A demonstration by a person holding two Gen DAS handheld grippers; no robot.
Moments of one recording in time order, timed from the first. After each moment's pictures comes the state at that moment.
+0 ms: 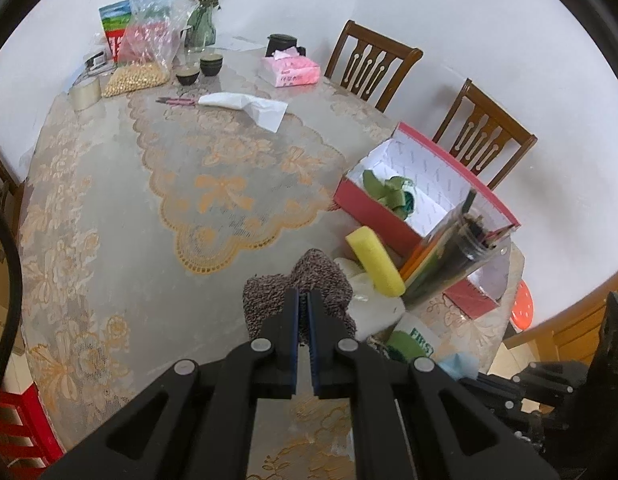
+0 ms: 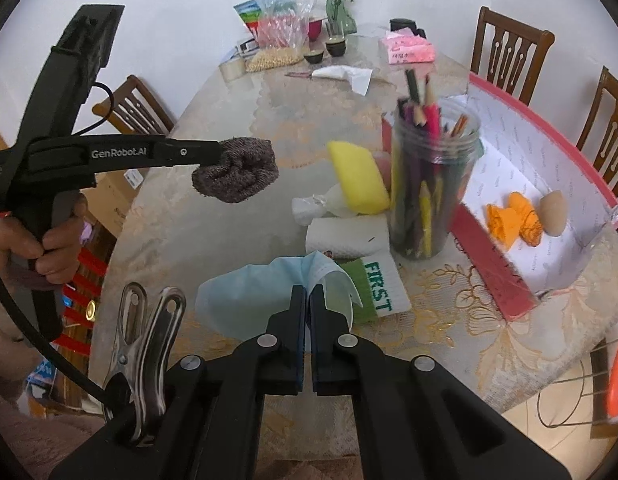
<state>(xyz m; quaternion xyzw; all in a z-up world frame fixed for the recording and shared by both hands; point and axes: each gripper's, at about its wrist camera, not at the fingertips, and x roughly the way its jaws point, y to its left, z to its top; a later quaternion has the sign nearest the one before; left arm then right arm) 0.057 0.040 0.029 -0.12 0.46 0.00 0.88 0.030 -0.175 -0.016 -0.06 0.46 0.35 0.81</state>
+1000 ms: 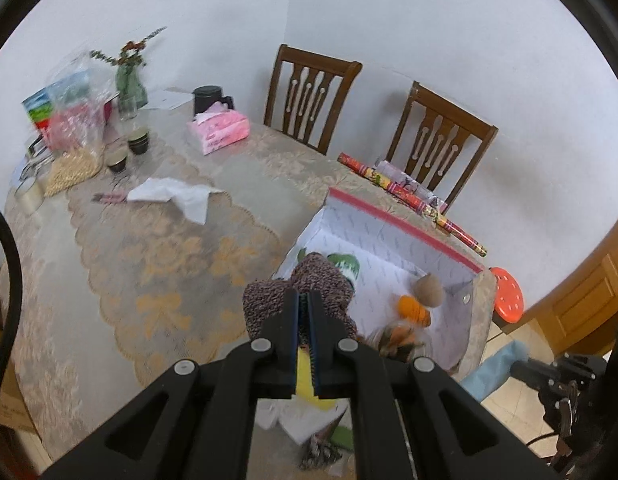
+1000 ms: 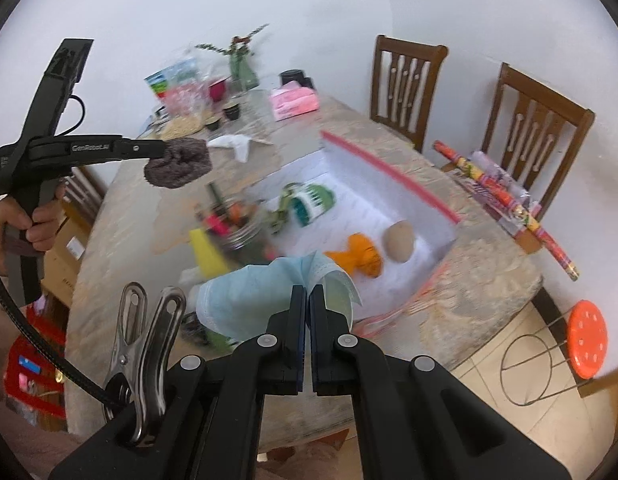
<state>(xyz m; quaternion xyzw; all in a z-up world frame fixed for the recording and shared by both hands) 0.165 -0.017 0.096 -0.05 0.43 -0.08 0.90 0.076 -0.292 0.043 -0.01 0.42 0.22 0.88</state>
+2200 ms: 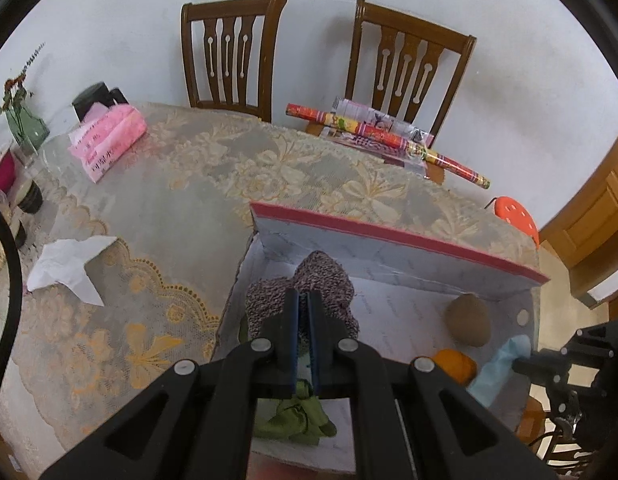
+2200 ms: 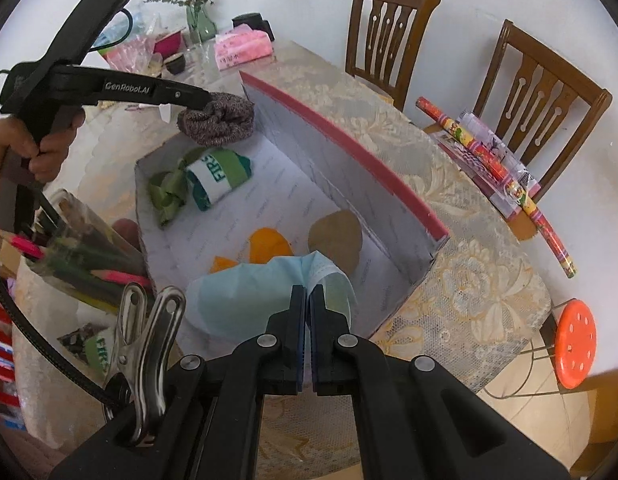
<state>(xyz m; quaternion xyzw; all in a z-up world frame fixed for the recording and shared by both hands) 0.336 -0.109 -0.006 0.07 0.50 -0.16 0.85 0.191 -0.309 -0.044 -0.05 0.50 0.19 0.85</state>
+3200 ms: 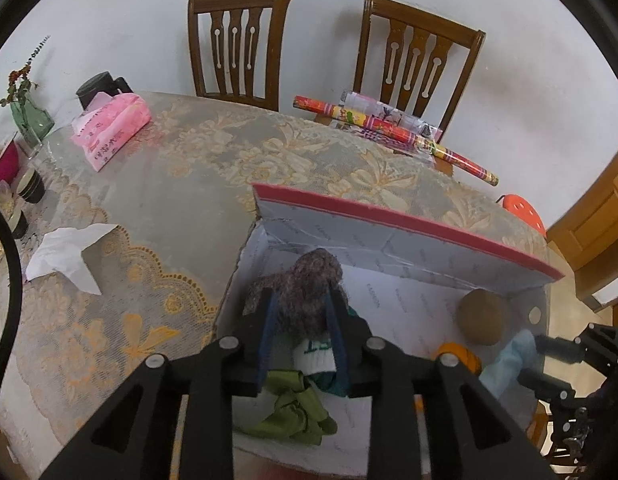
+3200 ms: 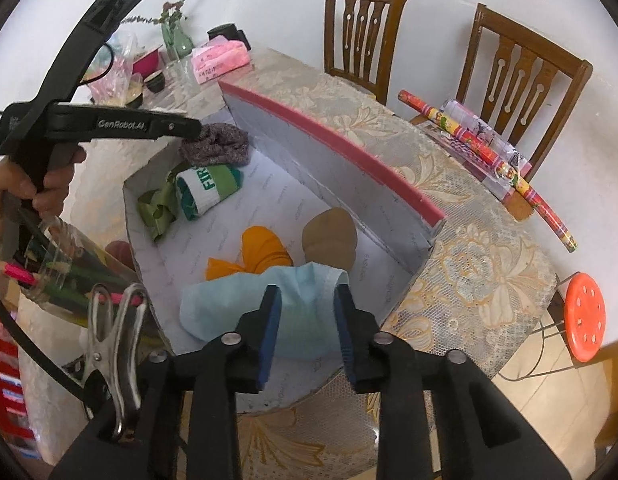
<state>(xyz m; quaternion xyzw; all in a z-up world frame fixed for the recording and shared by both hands) 0.332 -0.110 -0.014 0.07 0.50 -0.14 0.85 0.191 -0.313 -0.044 -0.01 0.49 0.15 0.86</state>
